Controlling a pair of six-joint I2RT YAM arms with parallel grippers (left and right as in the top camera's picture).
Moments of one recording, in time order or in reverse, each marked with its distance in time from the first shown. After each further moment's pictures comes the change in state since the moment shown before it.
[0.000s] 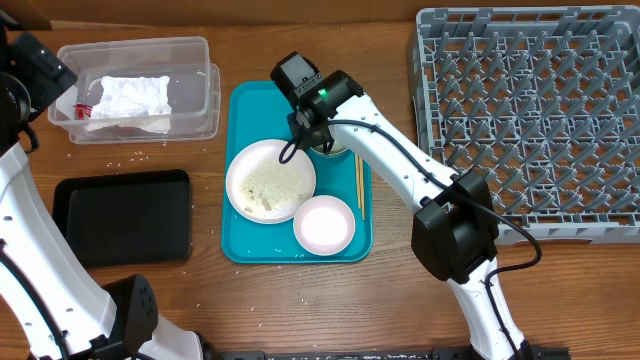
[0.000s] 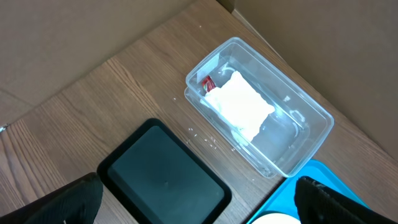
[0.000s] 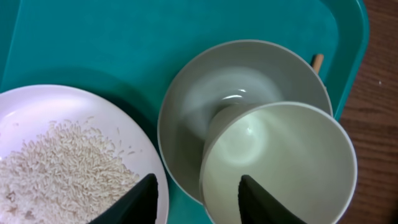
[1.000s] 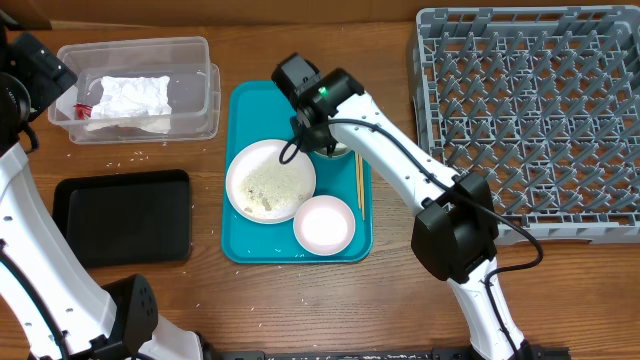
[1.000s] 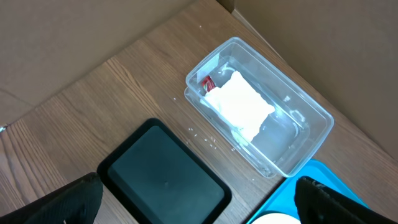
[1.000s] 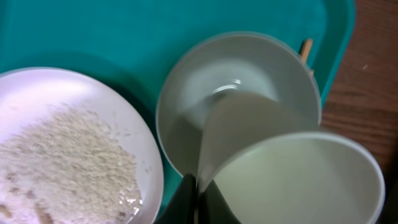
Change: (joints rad) left arm 0.000 0.000 0.000 0.000 0.000 0.000; right arm -0.002 0.000 0.066 -0.103 0.004 -0.004
